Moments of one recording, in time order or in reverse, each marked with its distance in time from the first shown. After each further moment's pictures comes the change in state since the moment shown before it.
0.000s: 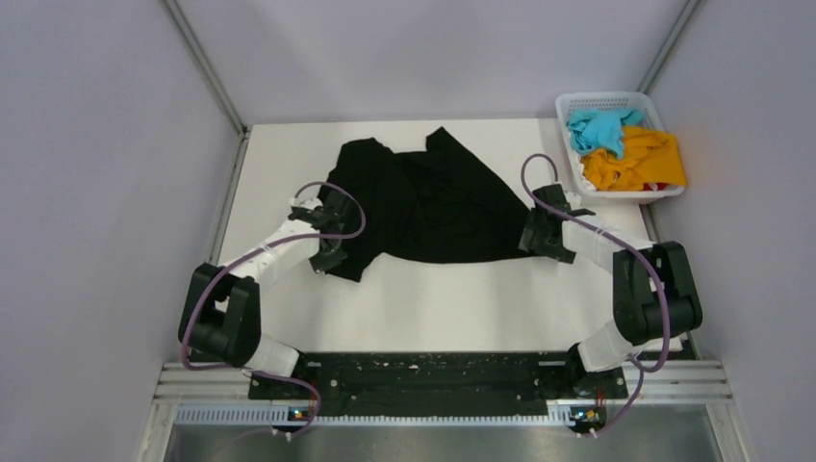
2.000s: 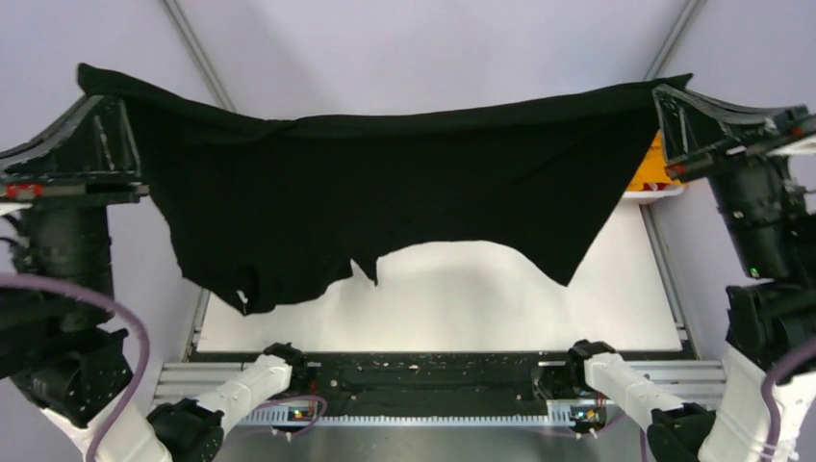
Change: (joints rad) left arm 0.008 -0.542 1.109 0.394 0.230 0.654; right arm -0.002 -0.617 1.057 -0.055 -0.470 -0.288
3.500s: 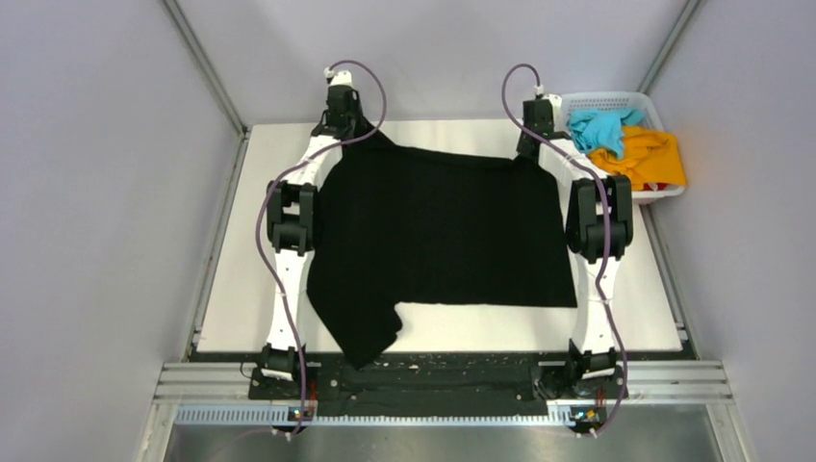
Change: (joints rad) left arm 0.205 1.596 0.190 0.251 0.037 0.016; right arm -0.051 1.287 -0.111 0.236 0.468 0.074
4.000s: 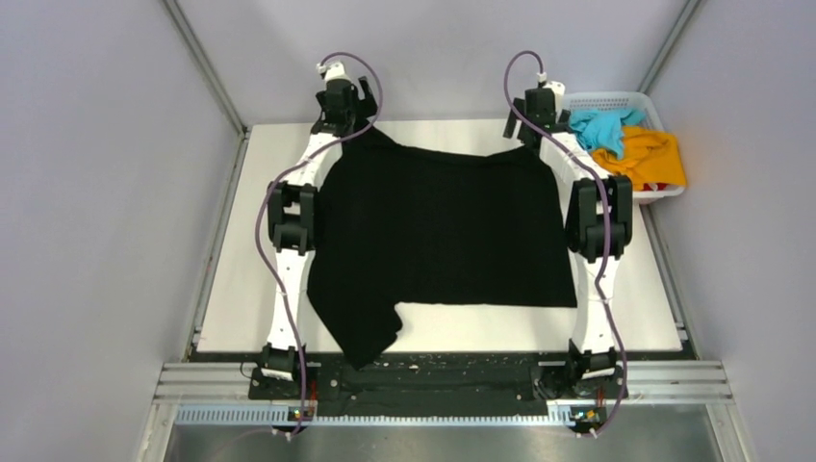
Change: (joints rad) left arm 0.001 0.069 0.127 0.156 0.032 -0.187; right arm 0.000 0.055 0.164 0.021 0.046 -0.004
